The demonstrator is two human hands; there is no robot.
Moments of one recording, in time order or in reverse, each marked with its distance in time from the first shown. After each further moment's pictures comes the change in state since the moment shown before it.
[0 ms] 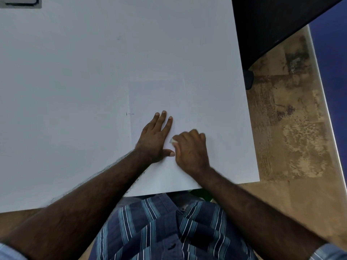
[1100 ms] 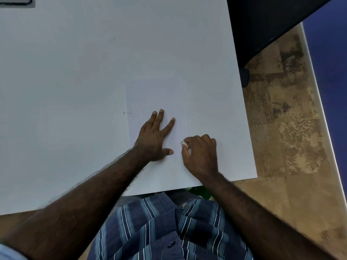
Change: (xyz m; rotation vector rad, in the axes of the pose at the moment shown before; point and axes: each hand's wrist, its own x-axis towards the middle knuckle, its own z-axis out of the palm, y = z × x) left_hand 0.000 0.003 -0.003 0.044 -0.033 -0.008; right_hand -0.027 0.017 -0.003 0.093 0.080 0.201
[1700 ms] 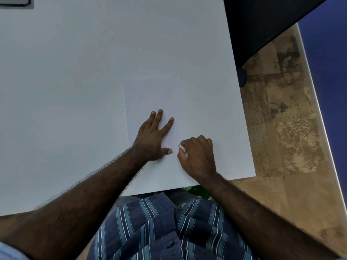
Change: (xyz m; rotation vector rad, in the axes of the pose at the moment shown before) left_hand 0.000 -0.002 0.000 0.012 -0.011 0.009; right_hand -0.005 0.000 0.003 -0.056 -0.017 -0.069
